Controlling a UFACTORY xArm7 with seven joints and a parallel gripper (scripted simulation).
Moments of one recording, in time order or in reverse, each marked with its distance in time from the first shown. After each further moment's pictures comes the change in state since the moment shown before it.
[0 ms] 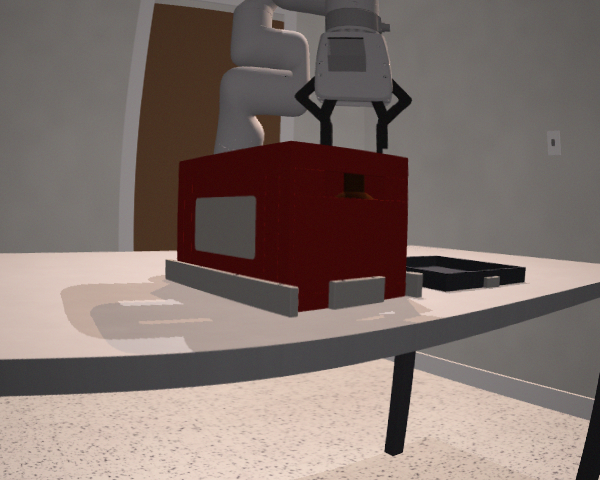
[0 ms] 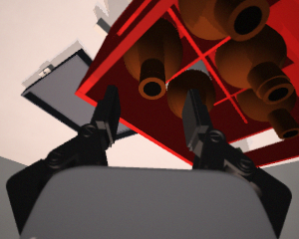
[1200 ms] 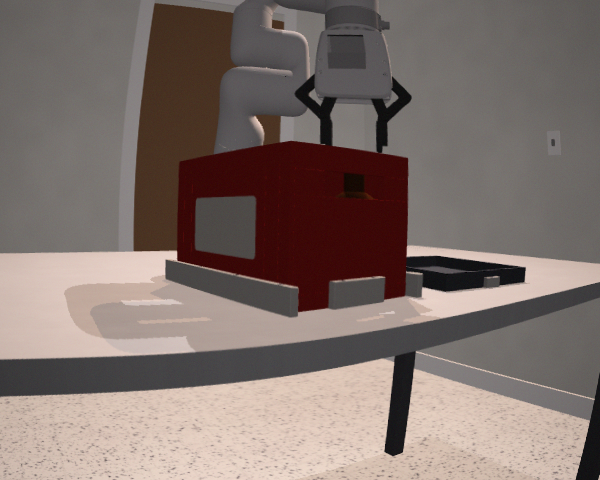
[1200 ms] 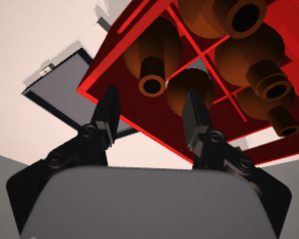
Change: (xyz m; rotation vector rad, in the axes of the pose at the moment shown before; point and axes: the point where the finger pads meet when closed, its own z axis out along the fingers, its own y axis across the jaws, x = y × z) arm 0.000 0.000 -0.004 0.000 0.000 0.000
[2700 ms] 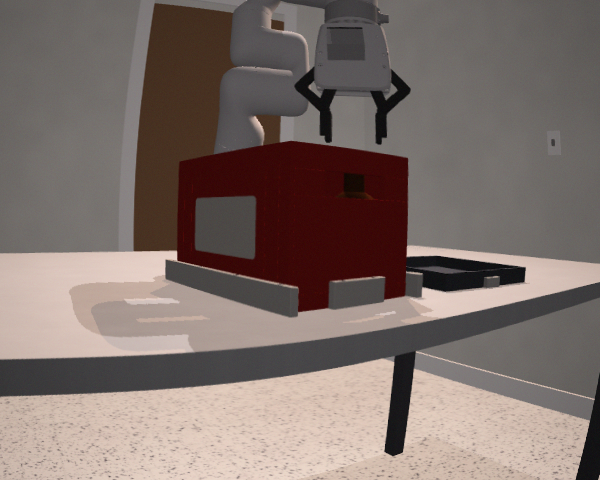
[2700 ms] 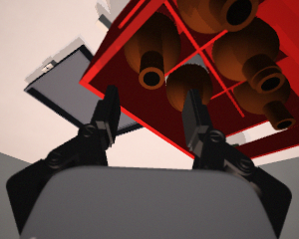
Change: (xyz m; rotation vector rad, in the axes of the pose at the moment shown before) arm -0.001 0.001 -0.011 0.000 0.000 0.000
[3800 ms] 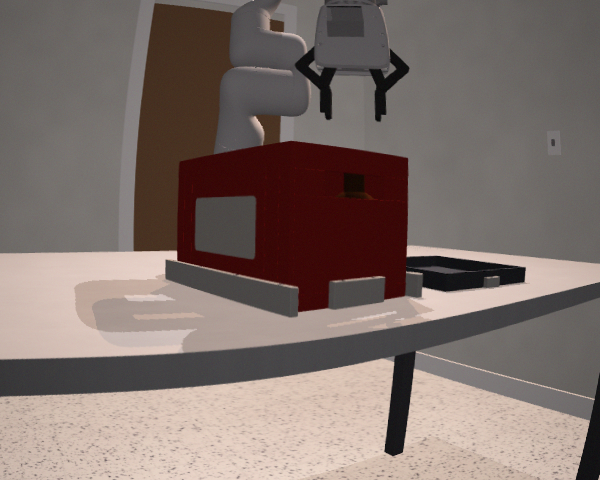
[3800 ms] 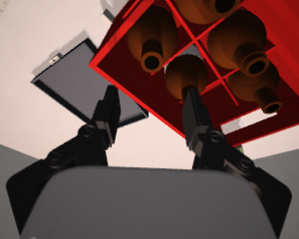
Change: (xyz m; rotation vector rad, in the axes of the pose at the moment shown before) arm 0.000 0.000 -0.031 0.000 0.000 0.000
